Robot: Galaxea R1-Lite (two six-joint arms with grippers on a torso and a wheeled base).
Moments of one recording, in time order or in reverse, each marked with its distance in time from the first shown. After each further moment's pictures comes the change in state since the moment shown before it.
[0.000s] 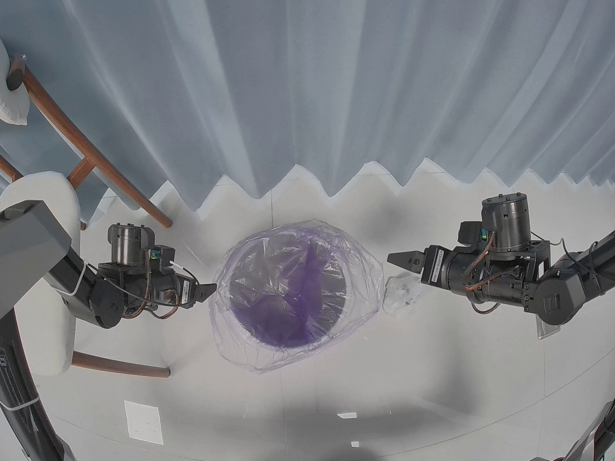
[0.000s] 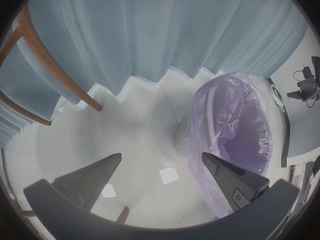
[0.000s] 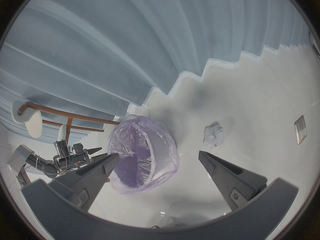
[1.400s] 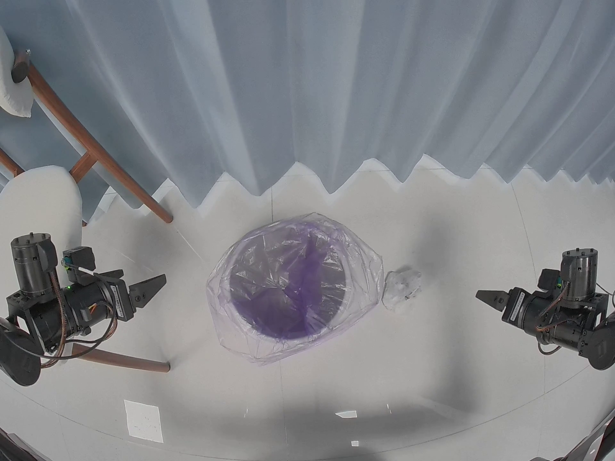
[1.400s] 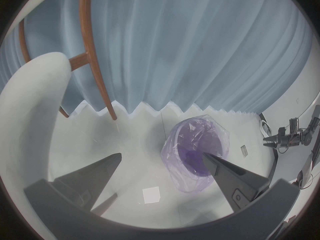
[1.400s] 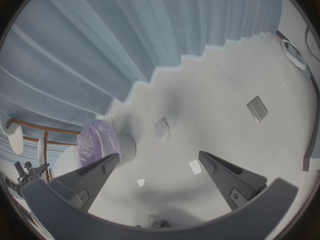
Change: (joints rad) left arm 0.081 -0.554 0.466 -0.151 -0.109 -0.213; right arm -0.298 -0.198 0.497 -0.241 -0.017 -0.007
